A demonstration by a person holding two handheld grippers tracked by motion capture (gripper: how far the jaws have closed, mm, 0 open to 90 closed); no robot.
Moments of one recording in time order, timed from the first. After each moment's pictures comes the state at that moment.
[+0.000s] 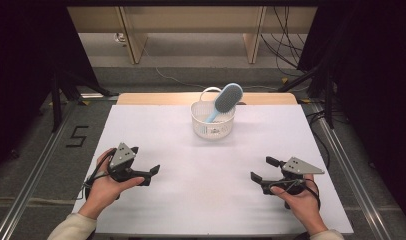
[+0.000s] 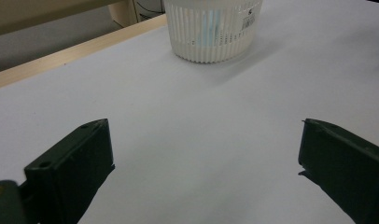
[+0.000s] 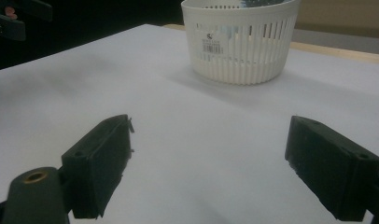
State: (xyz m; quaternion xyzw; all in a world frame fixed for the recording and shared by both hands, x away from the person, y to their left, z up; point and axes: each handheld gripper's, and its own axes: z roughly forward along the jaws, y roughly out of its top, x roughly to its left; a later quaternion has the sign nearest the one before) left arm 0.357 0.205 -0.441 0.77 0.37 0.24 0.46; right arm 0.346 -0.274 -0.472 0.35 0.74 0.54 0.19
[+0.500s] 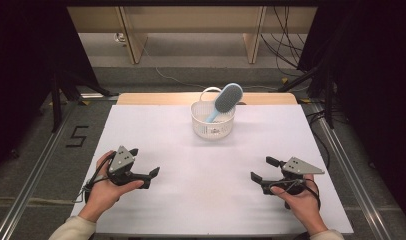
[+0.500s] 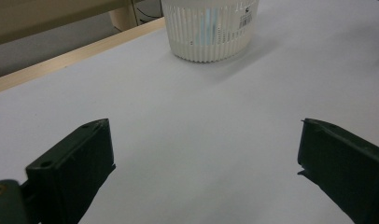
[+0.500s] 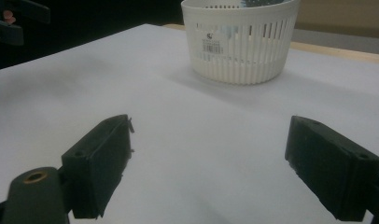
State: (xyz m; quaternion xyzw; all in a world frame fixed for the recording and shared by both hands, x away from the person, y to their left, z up) left arm 0.352 0.208 -0.448 0.77 0.36 0.24 0.46; right arm 0.346 -0.274 -0.472 0.35 0.74 0.54 0.19
